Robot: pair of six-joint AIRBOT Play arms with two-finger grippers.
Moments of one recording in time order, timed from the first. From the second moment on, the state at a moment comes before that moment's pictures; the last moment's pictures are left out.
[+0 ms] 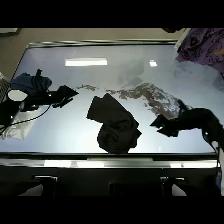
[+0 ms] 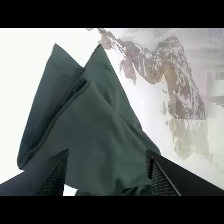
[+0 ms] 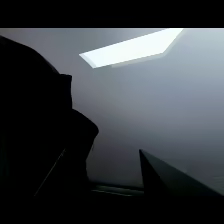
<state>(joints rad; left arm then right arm) -0.02 -1.28 1.05 0.66 -0.87 -1.44 -0.14 -1.17 0.76 2.20 -1.14 -1.56</state>
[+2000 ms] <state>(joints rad) -0.04 -1.53 1.36 0.59 -0.91 -1.35 0.07 -1.10 1.13 1.96 -1.07 -1.50</state>
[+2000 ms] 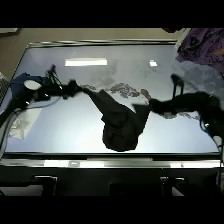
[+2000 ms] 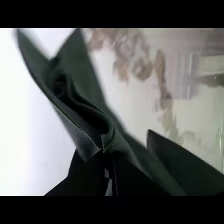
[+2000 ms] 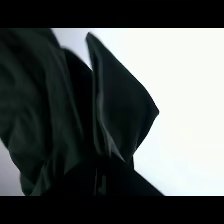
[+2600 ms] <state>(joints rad) 0.09 -0.96 1.83 1.18 -1.21 -1.56 0.07 -0.81 1.87 1.72 -1.22 -1.47</state>
